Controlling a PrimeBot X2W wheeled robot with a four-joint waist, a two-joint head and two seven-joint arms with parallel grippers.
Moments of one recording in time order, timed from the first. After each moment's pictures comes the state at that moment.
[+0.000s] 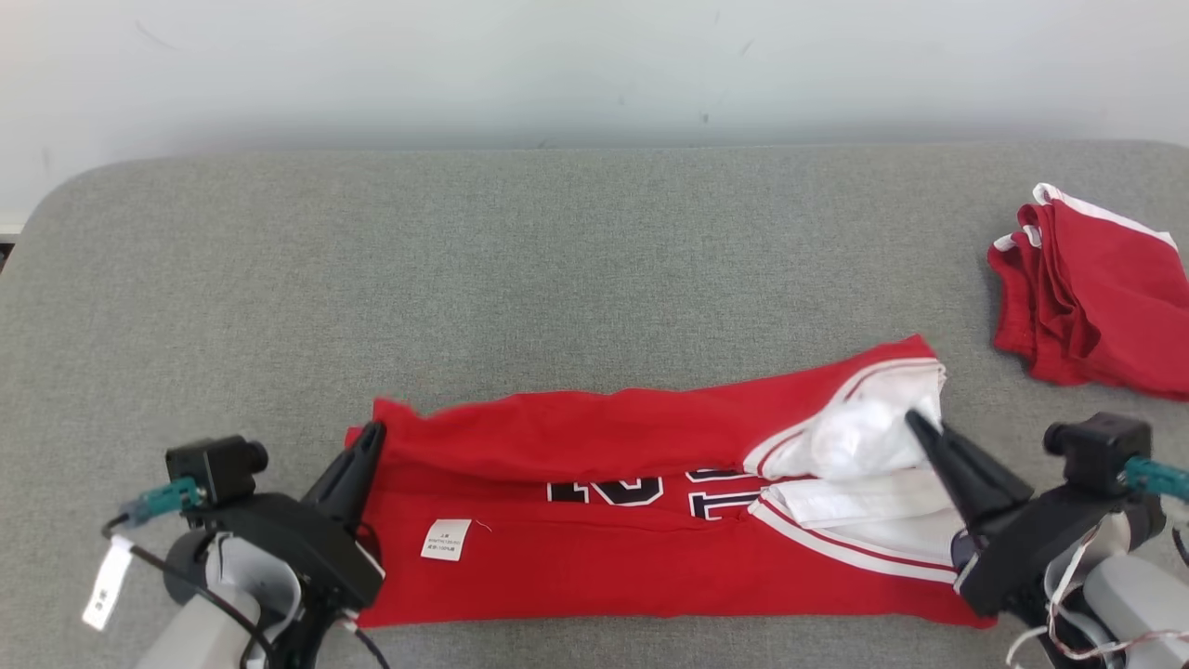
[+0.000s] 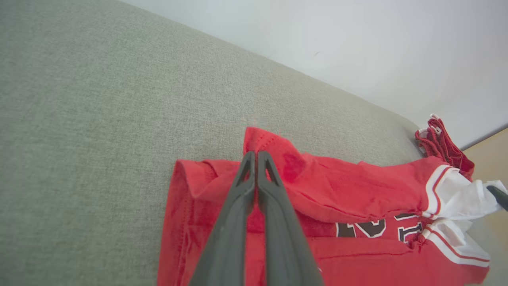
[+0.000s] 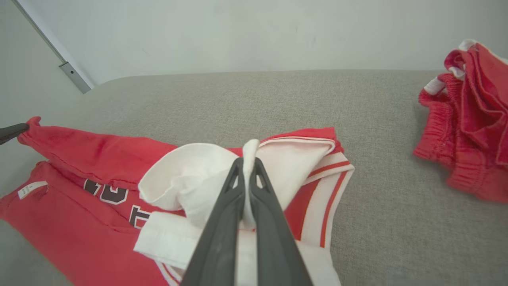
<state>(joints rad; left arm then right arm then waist) -0.45 0.28 -0.57 0.54 -0.85 -0.11 -0.08 -0.35 -0.54 0.59 0.36 0.89 0.12 -0.22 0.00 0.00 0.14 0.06</state>
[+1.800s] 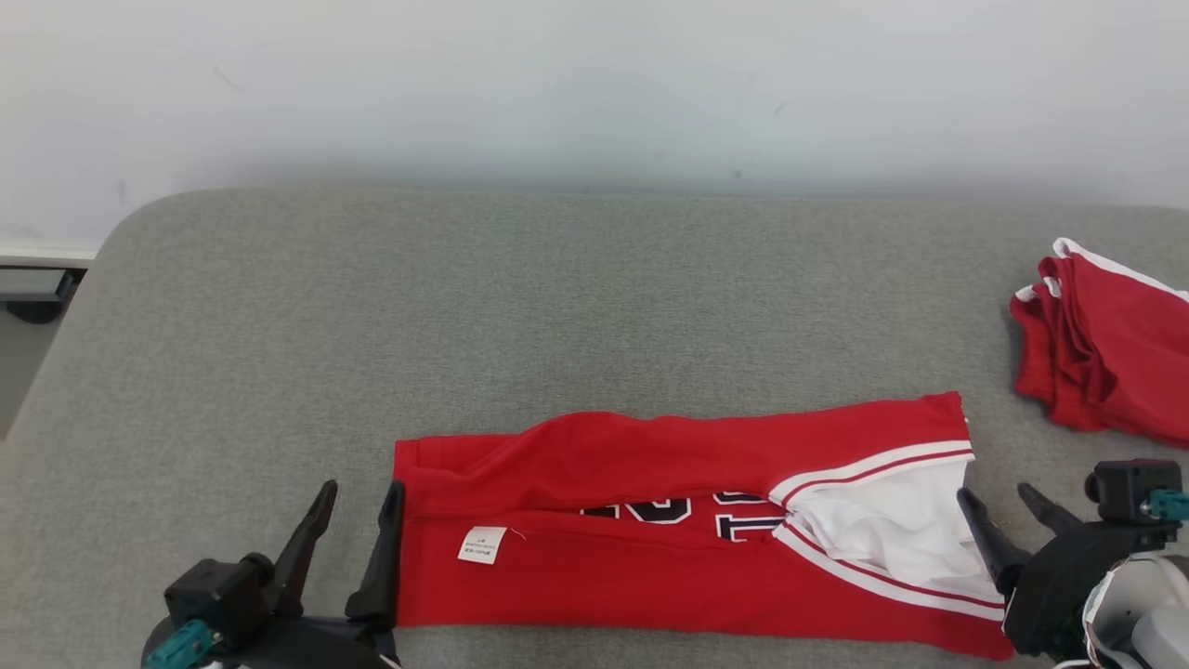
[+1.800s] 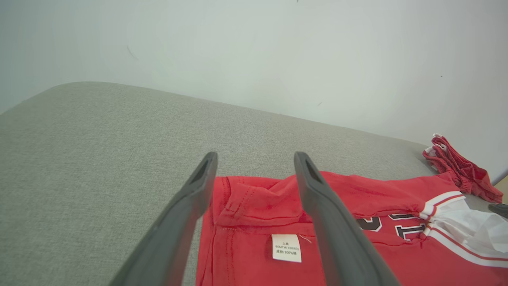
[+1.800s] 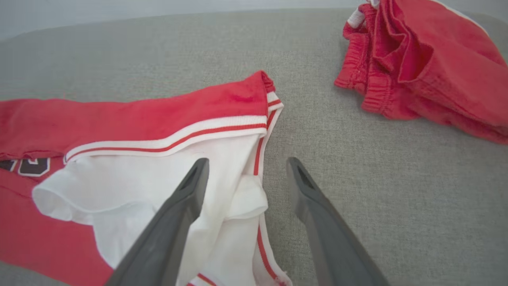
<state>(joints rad) -0.14 0.32 -0.52 0.15 -0.60 0.12 -0.24 -0.24 -0.60 0.56 0.32 0.94 -0.11 -0.02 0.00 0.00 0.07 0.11</state>
